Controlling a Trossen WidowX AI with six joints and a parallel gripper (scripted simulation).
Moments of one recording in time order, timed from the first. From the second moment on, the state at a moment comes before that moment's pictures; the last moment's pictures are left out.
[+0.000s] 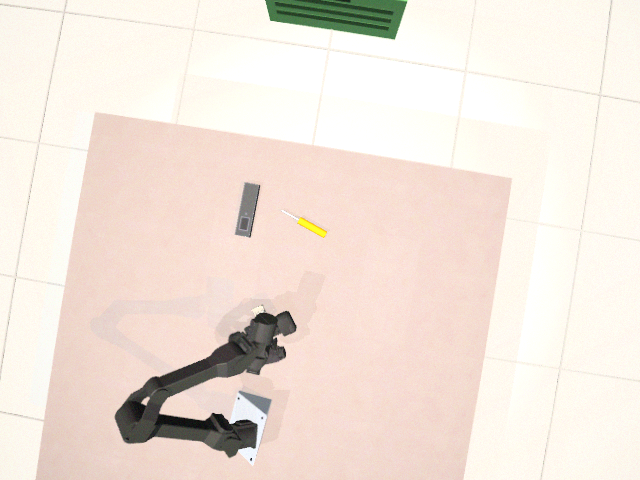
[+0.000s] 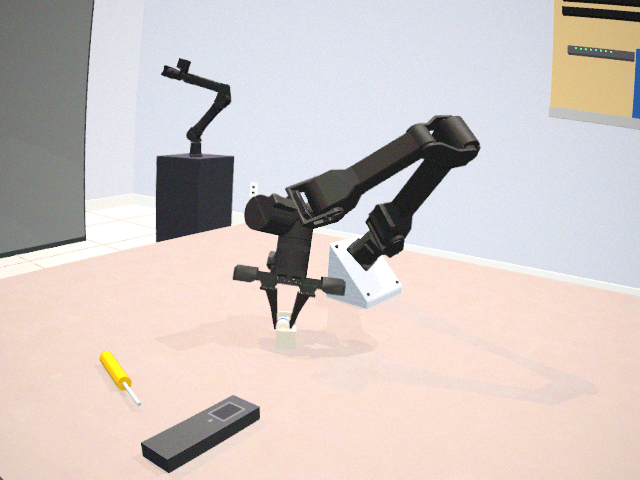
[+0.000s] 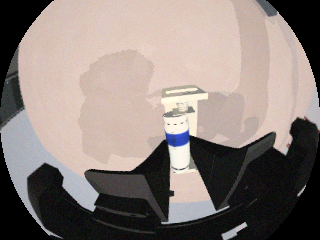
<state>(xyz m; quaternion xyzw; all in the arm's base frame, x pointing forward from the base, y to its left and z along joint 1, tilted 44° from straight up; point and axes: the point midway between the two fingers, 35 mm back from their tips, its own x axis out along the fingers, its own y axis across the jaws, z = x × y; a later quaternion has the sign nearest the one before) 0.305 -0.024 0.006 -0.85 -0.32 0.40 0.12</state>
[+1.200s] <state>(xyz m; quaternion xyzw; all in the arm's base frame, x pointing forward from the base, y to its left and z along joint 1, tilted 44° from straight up) 0.307 -0.018 0.012 -0.79 -0.32 0.53 0.05</state>
